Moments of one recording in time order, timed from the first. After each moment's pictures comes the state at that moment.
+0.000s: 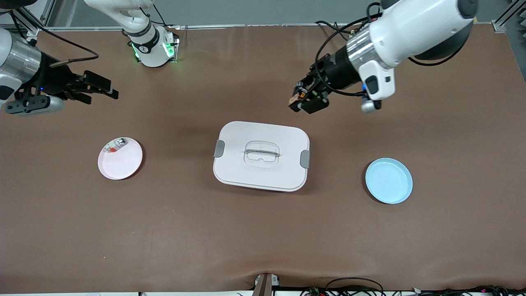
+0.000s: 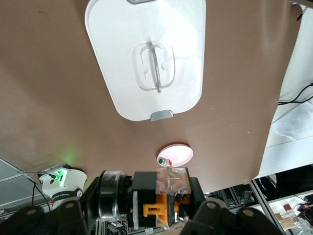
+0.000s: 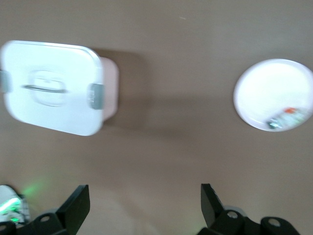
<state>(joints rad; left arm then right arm) -0.15 0.13 -0.42 -1.57 -0.55 1.99 -1.67 0.01 -0.07 0.07 -1.70 0.35 1.55 0.06</state>
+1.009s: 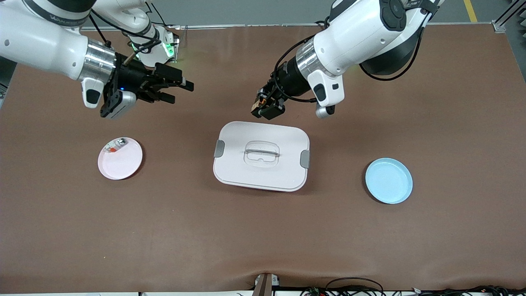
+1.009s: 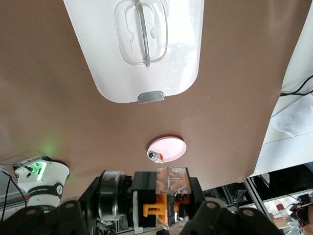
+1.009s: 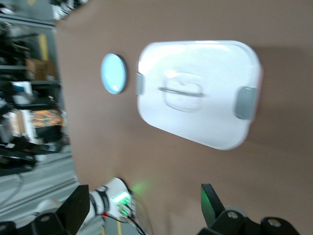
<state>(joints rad) -0.29 0.27 -0.42 -1.46 -0.46 2.13 -1.81 0.24 -0.07 0.07 -1.84 0.81 1.89 0.09</state>
